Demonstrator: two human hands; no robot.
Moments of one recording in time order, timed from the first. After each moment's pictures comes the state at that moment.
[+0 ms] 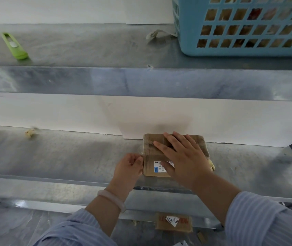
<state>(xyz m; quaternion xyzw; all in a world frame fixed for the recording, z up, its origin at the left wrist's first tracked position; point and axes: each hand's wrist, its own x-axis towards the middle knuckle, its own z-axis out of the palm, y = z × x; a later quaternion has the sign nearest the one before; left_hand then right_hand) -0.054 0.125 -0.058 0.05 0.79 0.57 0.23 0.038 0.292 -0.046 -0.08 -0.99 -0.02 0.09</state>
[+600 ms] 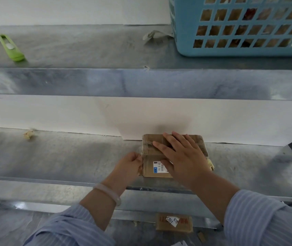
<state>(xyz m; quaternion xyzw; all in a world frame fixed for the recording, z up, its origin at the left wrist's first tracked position) -0.062 0.127 -0.040 0.09 0.80 0.50 0.31 0.038 0.295 -0.048 -0.07 -0.99 -0.02 0.11</state>
